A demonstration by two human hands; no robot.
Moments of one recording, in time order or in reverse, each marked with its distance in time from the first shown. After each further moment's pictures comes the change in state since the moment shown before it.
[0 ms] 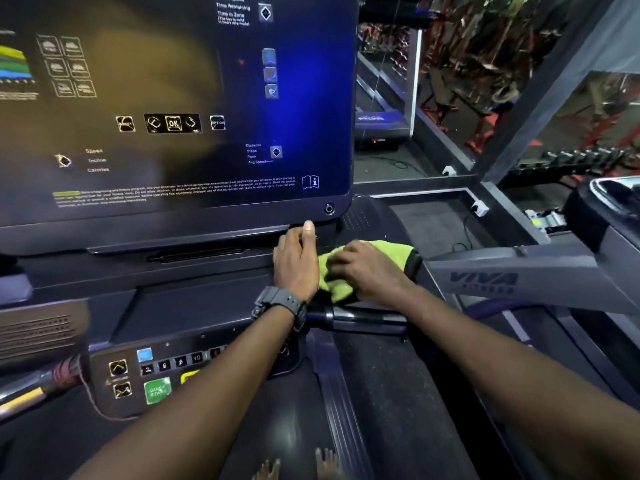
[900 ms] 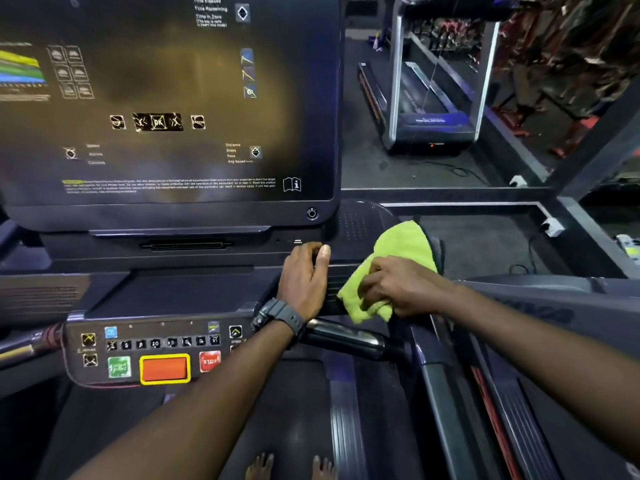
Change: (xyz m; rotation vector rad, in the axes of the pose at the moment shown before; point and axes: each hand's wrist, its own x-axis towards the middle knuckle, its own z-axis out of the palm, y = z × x) left_hand -0.017 0.008 0.064 0.173 0.064 0.138; right_hand -0.039 0.098 -0.010 0.079 -0.148 -0.412
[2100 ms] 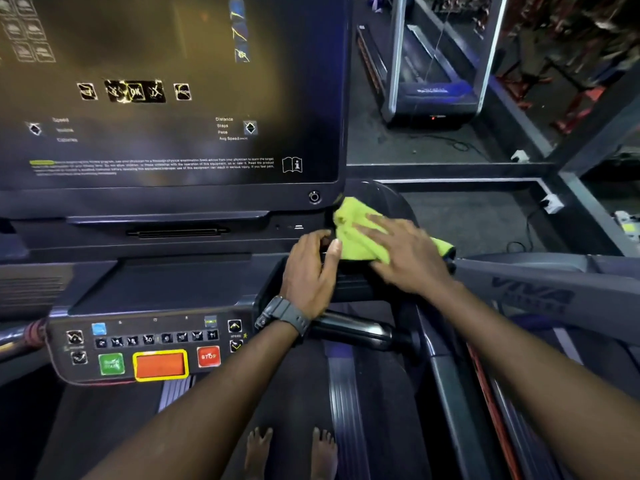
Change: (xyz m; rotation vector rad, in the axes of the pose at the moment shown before) left_hand -0.003 -0.007 0.006 -0.026 -0.022 0.078; right_hand 0.017 0.010 0.032 0.069 0.296 0.594
